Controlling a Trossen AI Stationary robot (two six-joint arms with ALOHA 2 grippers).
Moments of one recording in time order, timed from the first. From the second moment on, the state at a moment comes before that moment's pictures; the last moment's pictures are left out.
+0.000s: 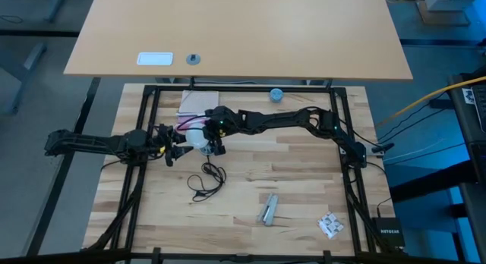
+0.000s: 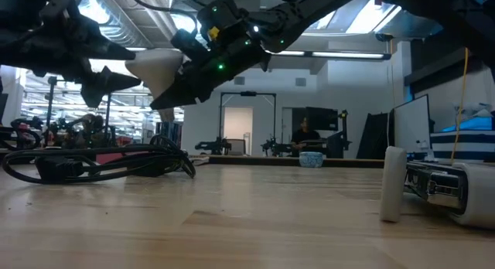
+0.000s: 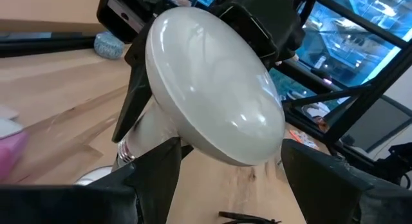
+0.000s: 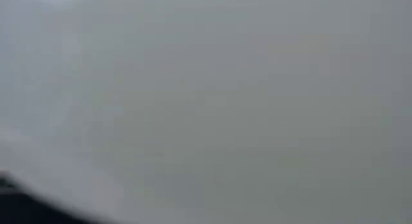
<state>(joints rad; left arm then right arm) -0.02 0.25 0.01 0.15 -0.22 -0.50 -0.15 2.28 1.77 -0.03 -0.20 -0.48</state>
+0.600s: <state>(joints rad) -0.02 0.25 0.01 0.14 -0.23 -0.50 -0.15 2.28 1.77 -0.07 -0.26 -0.48</state>
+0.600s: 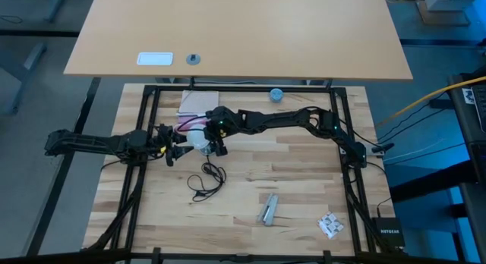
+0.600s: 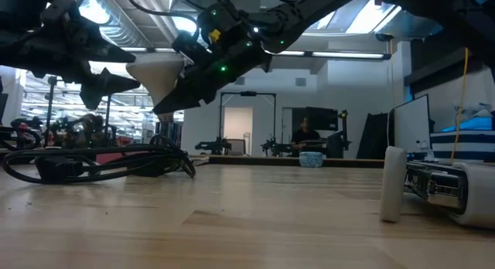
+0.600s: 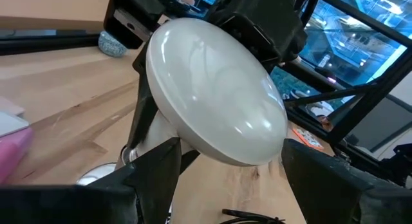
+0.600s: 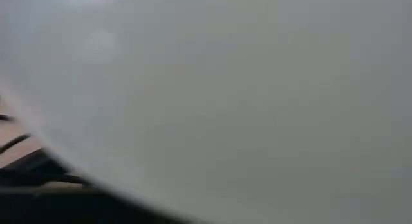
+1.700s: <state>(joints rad) -0.02 0.25 0.01 0.16 -0.30 -0.54 -0.15 2.28 1.77 -0.11 -0.20 -0.48</state>
